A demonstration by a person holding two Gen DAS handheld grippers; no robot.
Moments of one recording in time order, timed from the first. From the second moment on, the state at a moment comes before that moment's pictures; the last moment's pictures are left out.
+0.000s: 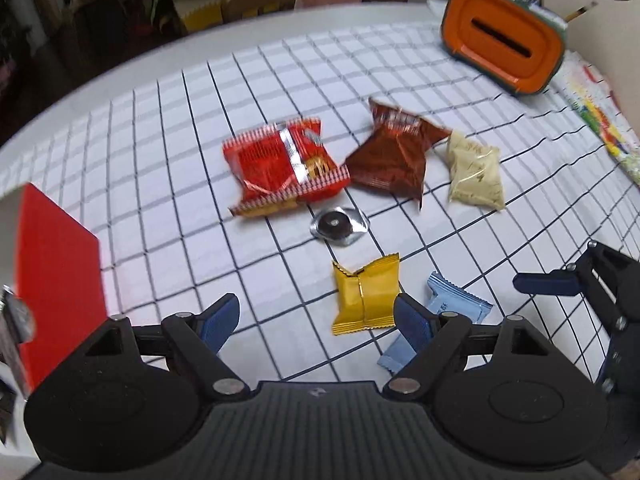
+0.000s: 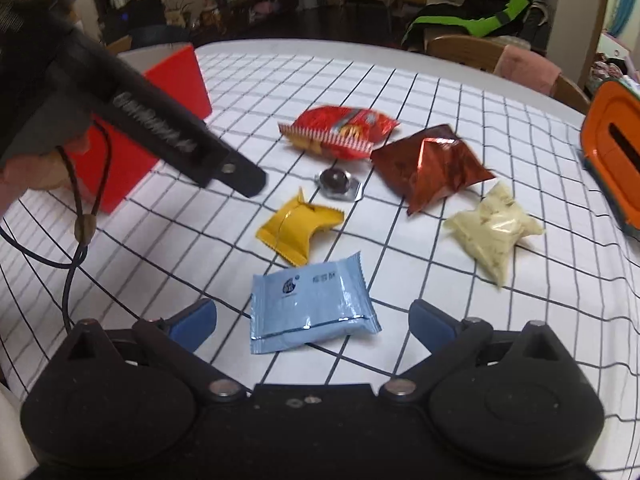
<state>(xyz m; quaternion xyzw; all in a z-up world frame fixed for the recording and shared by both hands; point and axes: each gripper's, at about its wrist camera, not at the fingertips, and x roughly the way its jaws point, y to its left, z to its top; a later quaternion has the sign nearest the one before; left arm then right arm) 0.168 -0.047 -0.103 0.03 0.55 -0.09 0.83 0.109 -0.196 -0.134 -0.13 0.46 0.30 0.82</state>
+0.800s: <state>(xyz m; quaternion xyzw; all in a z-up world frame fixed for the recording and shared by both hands) 0.210 -0.077 -0.156 0.00 0.63 -0.04 0.78 0.124 -0.181 -0.170 -0.15 0.46 0.30 0.82</state>
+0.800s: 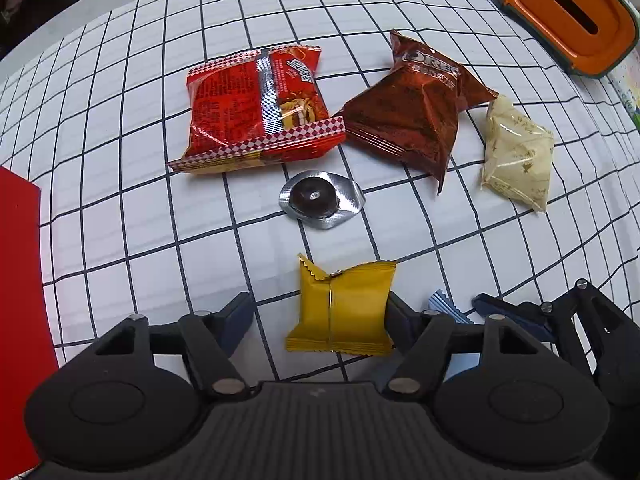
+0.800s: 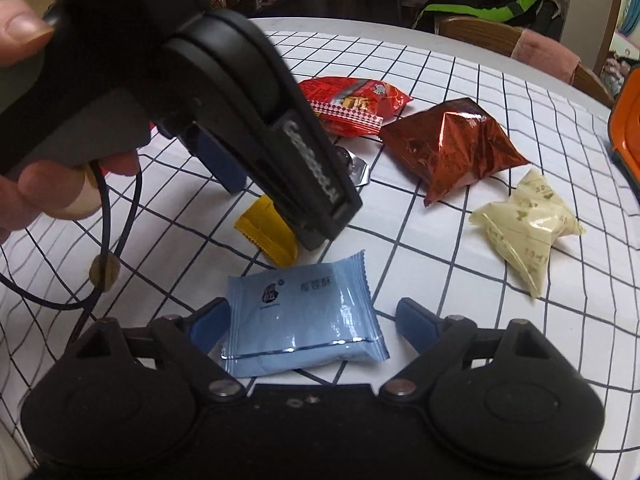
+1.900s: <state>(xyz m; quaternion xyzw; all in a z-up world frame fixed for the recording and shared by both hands) 0.150 -0.020 -0.103 -0.02 0.58 -0.04 0.81 0.103 -0.196 -0.146 -0.09 0.43 0.26 0.86</state>
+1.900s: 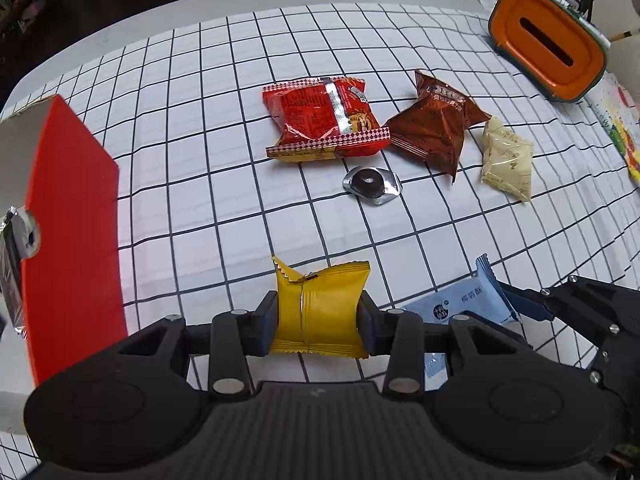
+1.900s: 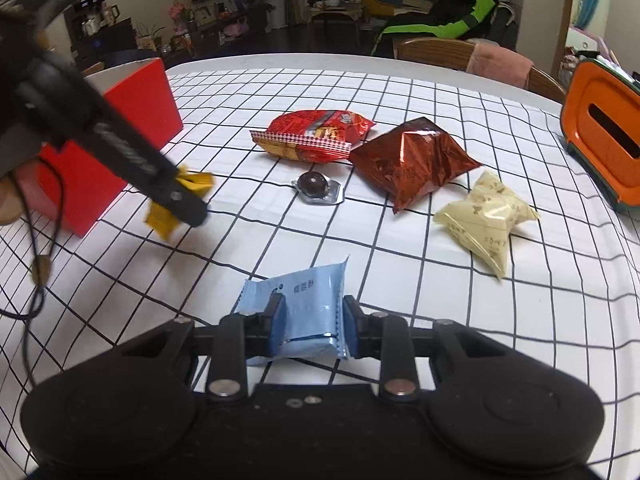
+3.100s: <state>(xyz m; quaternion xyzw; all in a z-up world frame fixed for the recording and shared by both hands) 0.087 0.036 -0.044 -0.10 0.53 -0.05 0.84 0.098 -0.178 -0.126 -0.21 0.42 0.39 0.79</state>
